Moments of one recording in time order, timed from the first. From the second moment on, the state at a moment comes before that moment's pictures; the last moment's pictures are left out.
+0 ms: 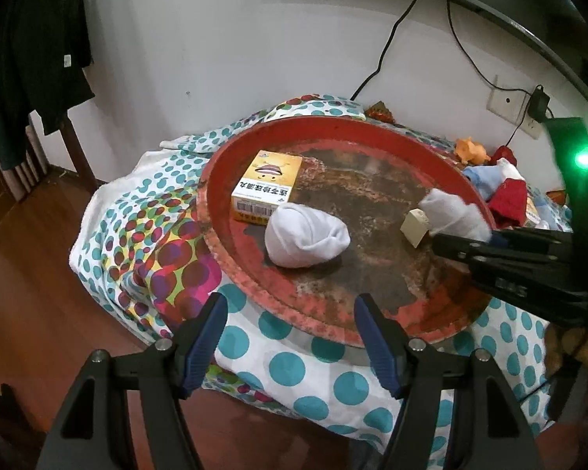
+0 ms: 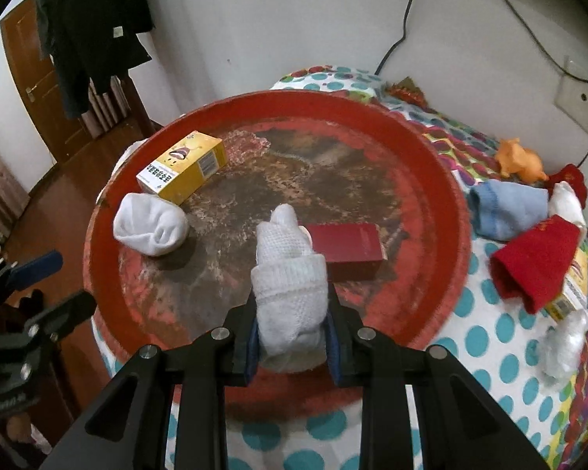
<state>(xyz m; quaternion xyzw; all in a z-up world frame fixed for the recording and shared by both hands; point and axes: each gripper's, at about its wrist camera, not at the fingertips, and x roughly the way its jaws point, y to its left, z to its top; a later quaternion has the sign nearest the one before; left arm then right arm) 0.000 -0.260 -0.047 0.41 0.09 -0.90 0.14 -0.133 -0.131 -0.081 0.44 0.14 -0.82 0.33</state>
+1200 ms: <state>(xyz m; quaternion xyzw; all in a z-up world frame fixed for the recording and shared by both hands) -0.004 -0.233 -0.054 0.41 0.07 -0.90 0.11 -0.156 -0.083 -0.063 0.40 0.10 -0.86 0.30</state>
